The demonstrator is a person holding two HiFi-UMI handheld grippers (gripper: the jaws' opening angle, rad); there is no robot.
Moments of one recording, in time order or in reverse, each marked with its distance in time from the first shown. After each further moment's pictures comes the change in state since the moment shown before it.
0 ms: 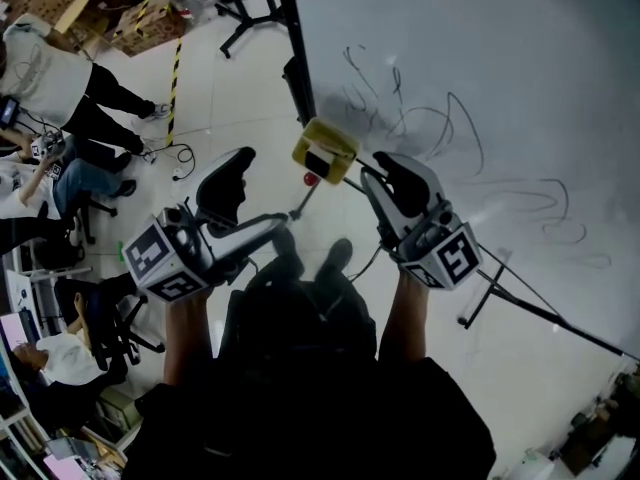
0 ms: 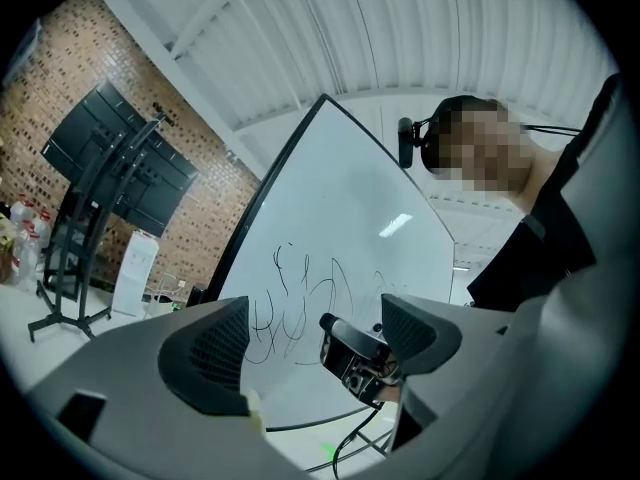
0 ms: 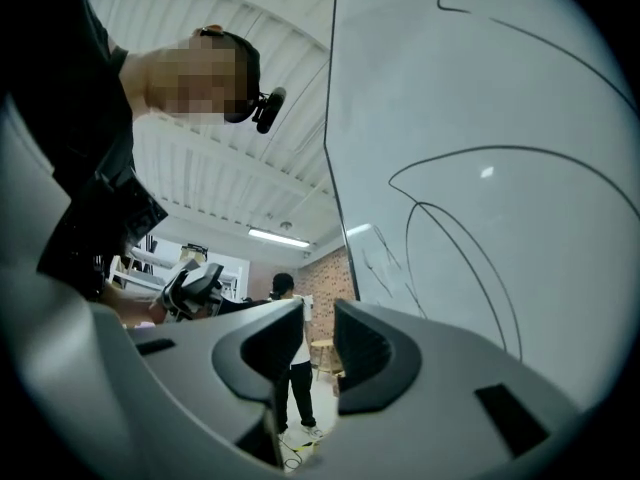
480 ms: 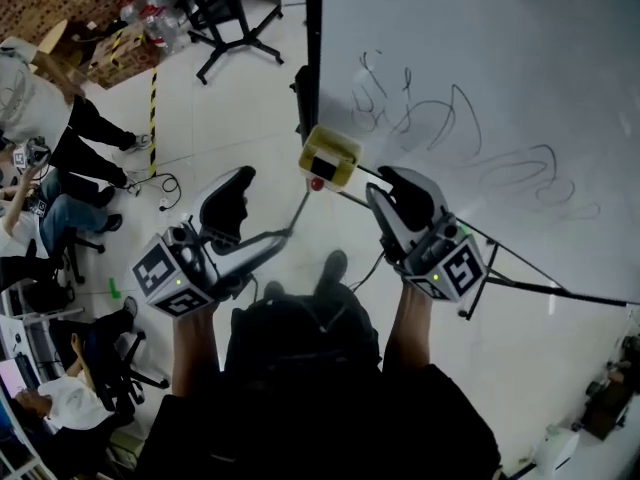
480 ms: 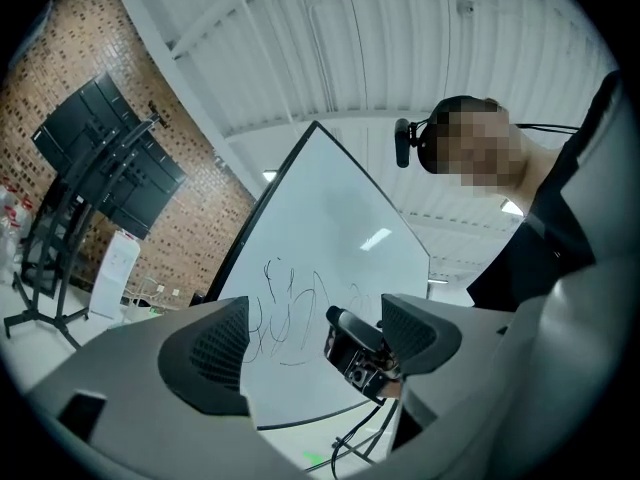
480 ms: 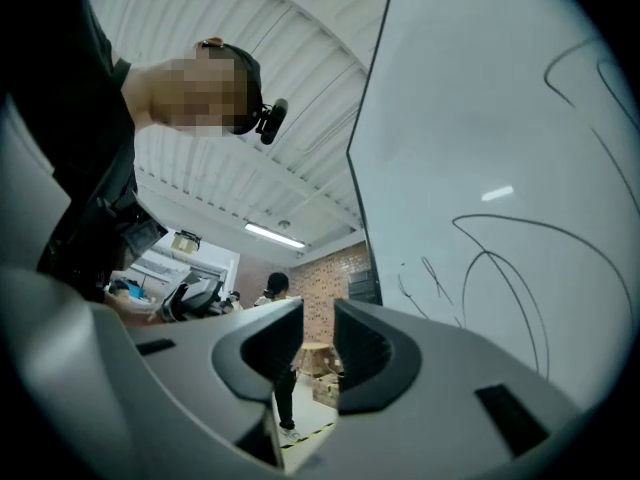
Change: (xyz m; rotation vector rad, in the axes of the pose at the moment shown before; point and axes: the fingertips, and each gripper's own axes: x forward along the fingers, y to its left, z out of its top) left arm -0.055 -0.009 0.011 -0.016 -0.048 -0.115; right arm 0.013 0.059 0.031 -0.107 -0.036 -0.077
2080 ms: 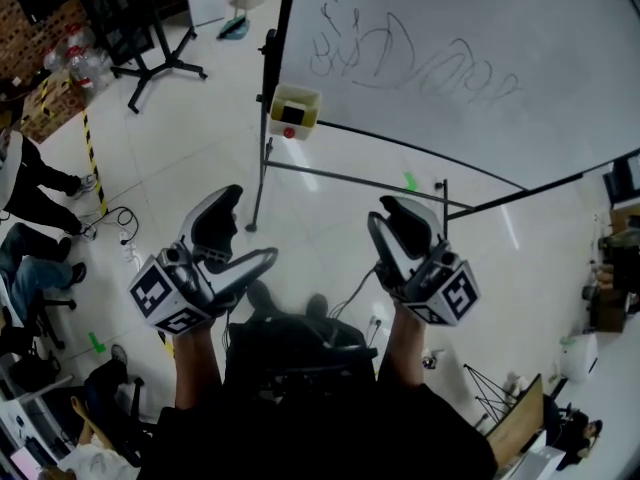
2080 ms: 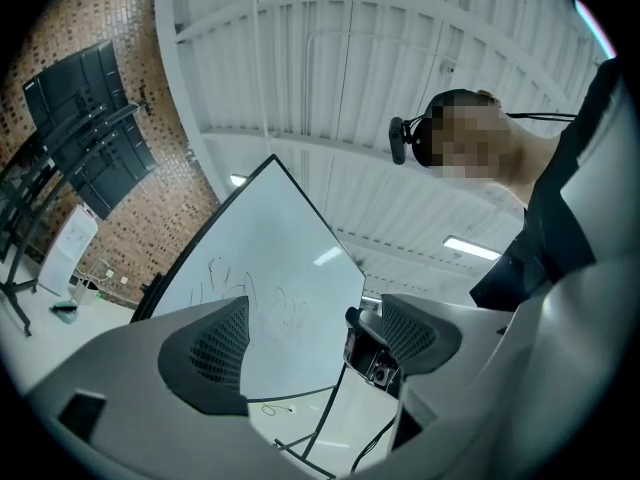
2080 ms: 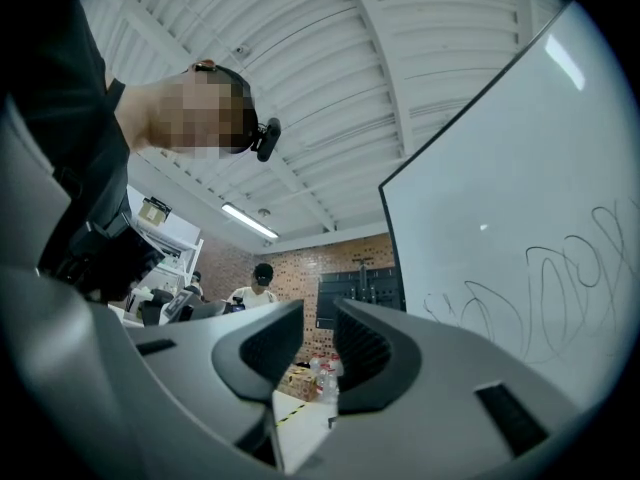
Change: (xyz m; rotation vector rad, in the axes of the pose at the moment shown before) left arm -0.138 -0.094 -0.005 -0.048 -0.084 -0.283; right arm -0.057 0.214 0.047 -0.151 0.037 -0.296
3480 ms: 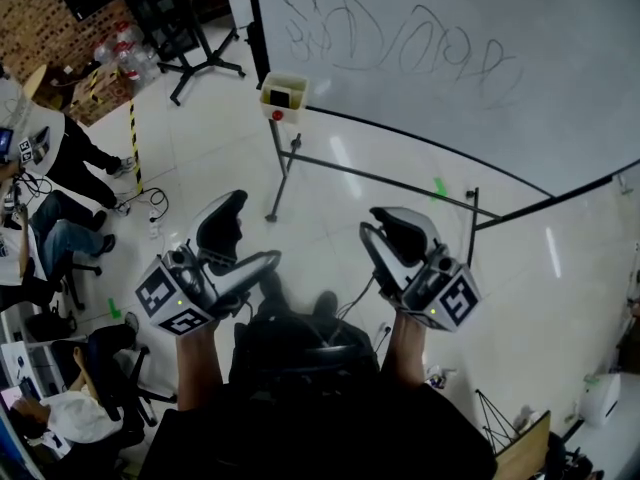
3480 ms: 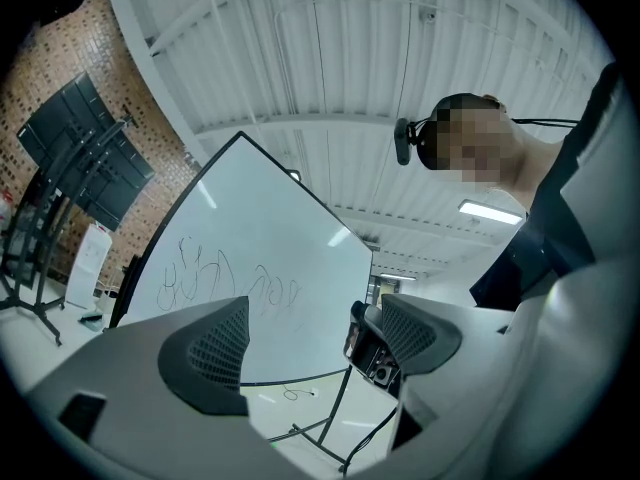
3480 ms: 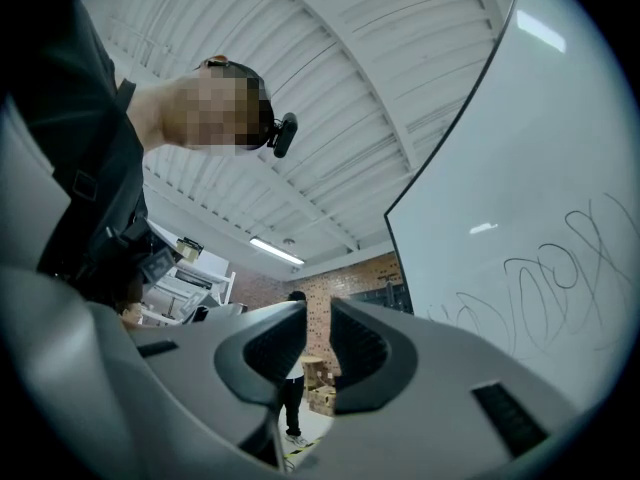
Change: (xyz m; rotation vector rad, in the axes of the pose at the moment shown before) left arm 0.070 -0.133 -0.071 0.065 0.095 0.130; right arm -0.140 -0.014 0.042 0.077 -0.123 0.192
